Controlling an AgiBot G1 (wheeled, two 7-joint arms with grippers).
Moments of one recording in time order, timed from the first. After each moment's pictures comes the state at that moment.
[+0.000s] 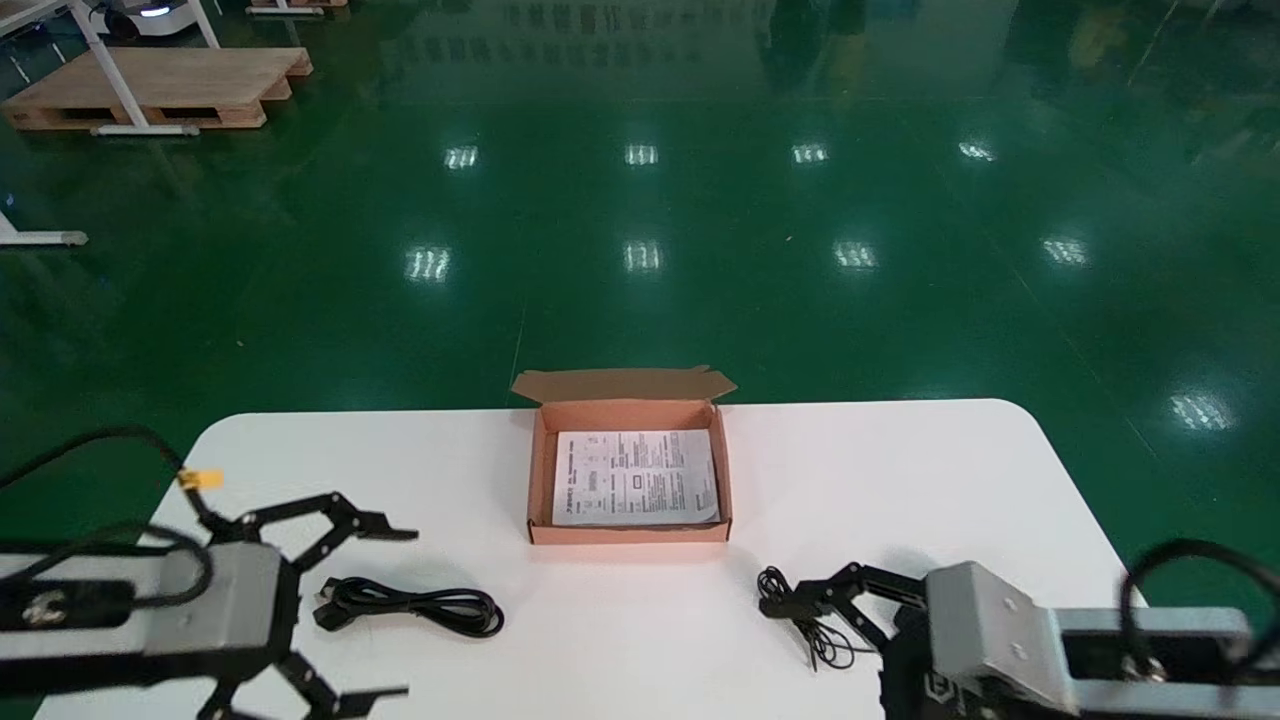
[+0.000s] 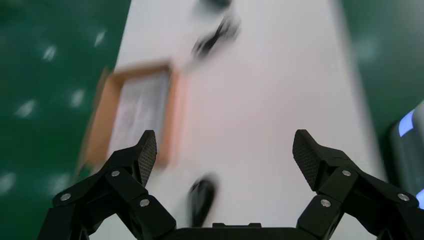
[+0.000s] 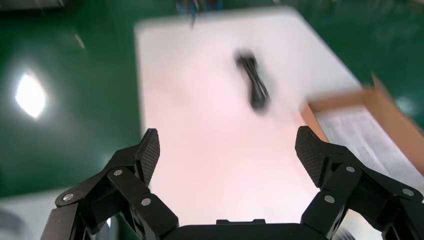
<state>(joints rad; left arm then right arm) -1.26 0.60 0.42 -1.32 1.32 1.40 -0.04 1.19 -0.68 -0.42 1.24 -1.12 -1.44 0.14</state>
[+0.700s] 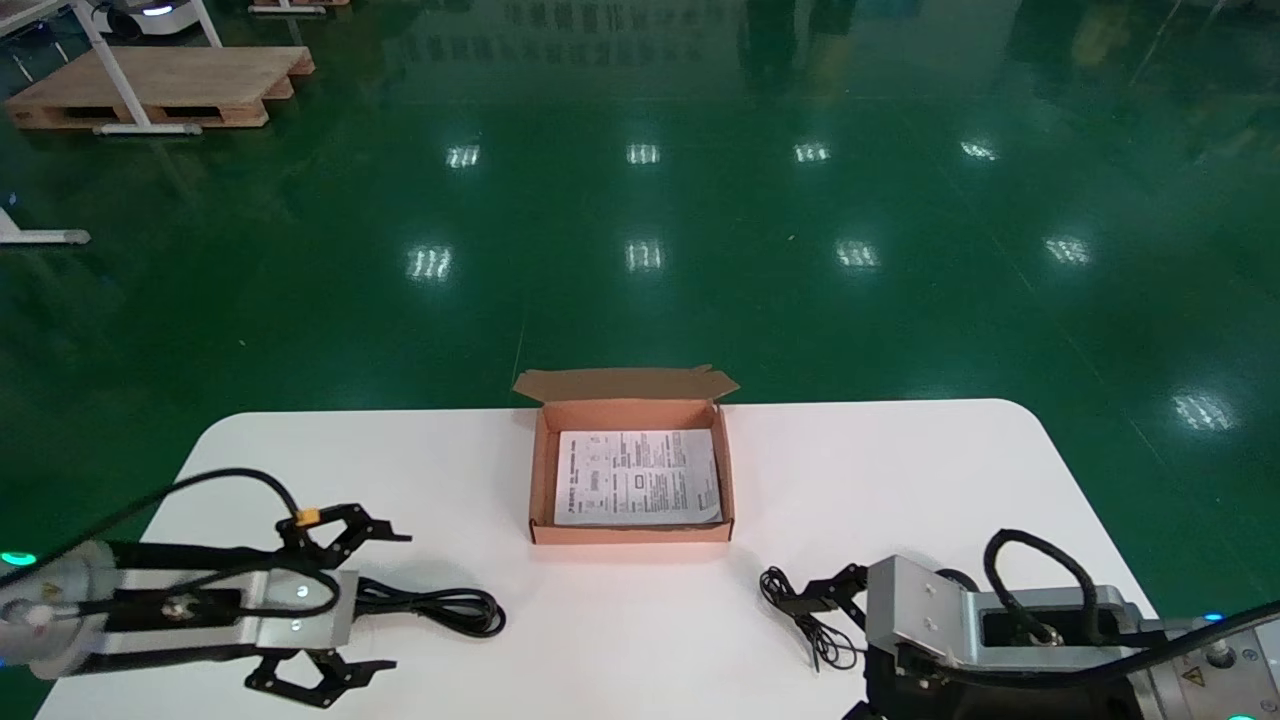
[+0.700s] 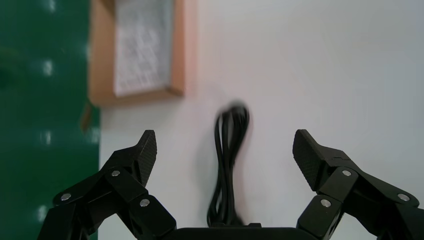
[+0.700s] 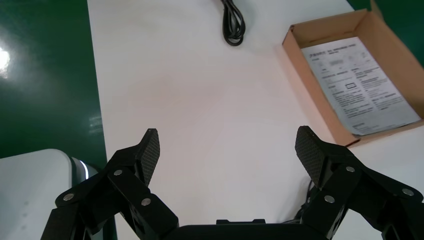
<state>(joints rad) -1.27 0.72 0.54 -1.27 1.70 1.23 0.03 1.22 -0.72 -0.49 1.22 -1.28 -1.38 0.18</state>
